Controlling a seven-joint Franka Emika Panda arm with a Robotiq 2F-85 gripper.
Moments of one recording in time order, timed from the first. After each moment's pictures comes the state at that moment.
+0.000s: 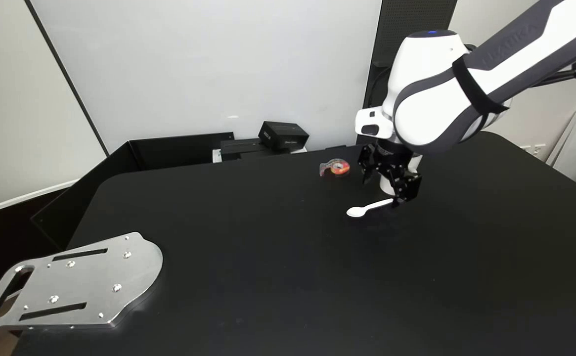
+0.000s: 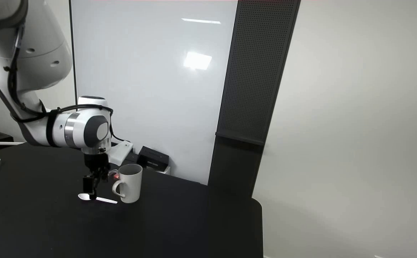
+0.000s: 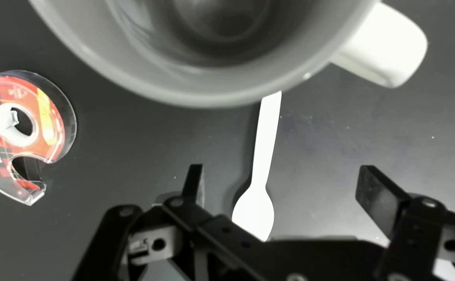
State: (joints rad) arm 0.06 0.89 0.15 -1.65 -0.22 2.58 -1.53
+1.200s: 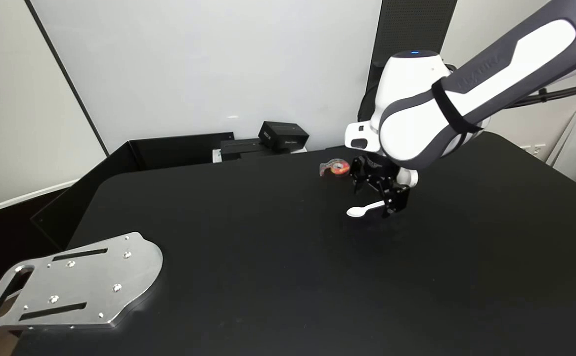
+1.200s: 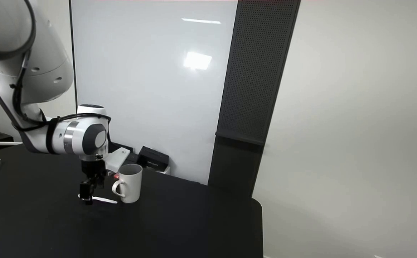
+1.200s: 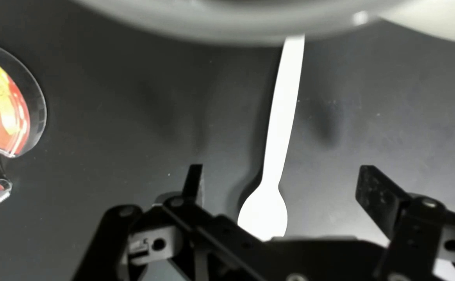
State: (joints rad) arm 0.08 0.98 0.16 -1.57 -0.22 2.56 -1.53
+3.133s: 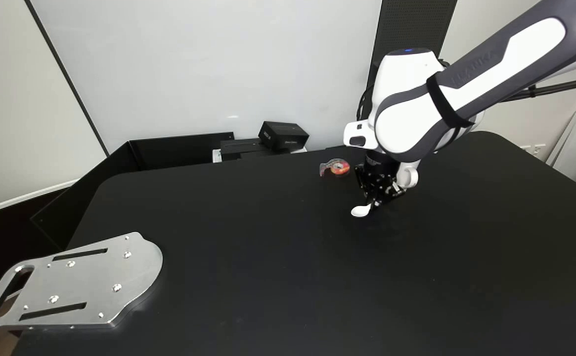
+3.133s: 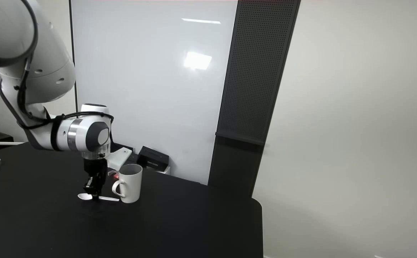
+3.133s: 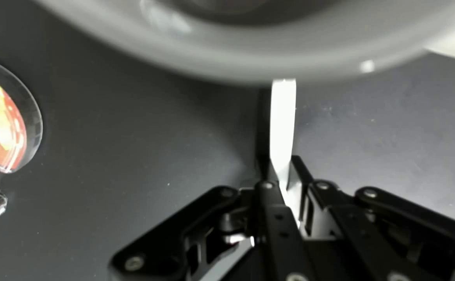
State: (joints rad) arm 0.08 1.00 0.16 -1.51 -0.21 2.47 -1.53
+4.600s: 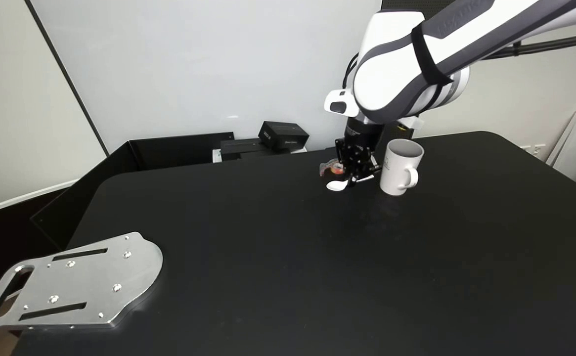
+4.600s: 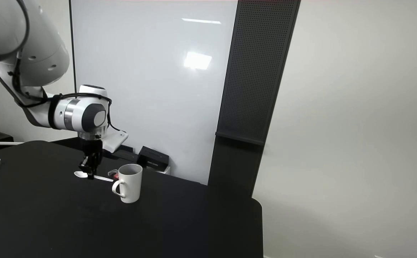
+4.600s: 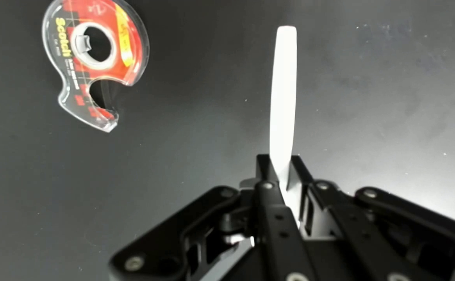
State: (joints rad) arm 0.10 0.98 0.20 -1.40 -0.13 2.41 -1.51
